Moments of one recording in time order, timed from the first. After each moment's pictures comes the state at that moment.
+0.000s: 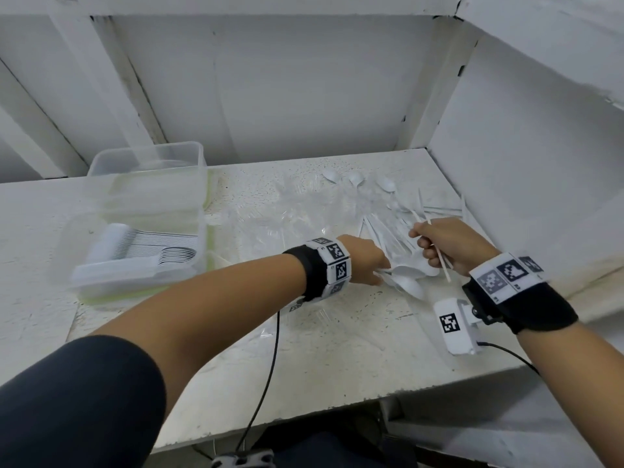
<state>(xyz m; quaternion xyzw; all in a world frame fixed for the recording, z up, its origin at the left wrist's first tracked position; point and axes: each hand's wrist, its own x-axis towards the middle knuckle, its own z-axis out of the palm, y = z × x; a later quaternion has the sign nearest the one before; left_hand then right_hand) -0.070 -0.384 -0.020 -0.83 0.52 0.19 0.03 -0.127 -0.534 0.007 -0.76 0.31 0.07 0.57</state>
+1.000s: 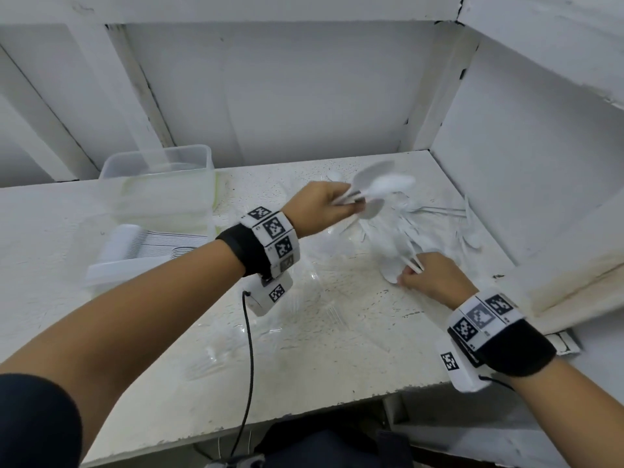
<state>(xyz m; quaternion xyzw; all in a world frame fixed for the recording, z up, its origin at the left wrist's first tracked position) -0.039 -0.314 0.028 -0.83 0.38 0.08 -0.40 -0.158 -0.508 -0.029 -0.93 0.22 0.11 0.29</state>
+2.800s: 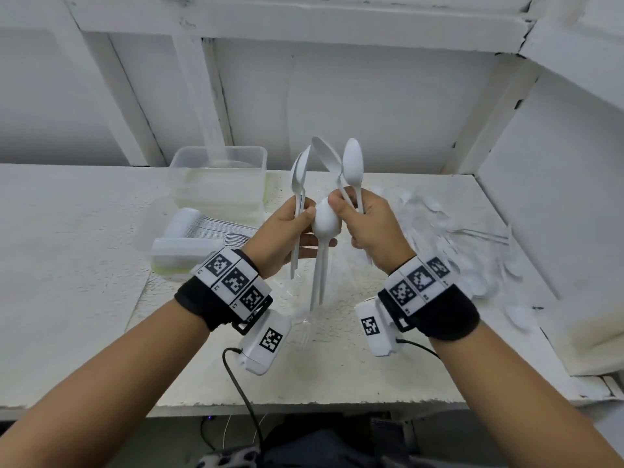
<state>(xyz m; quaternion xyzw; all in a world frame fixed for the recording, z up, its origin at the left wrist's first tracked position) -0.091 -0.215 0.030 -0.65 0.08 0.21 -0.73 -0.103 -0.361 0.037 -0.78 -0.02 -0.06 0.62</state>
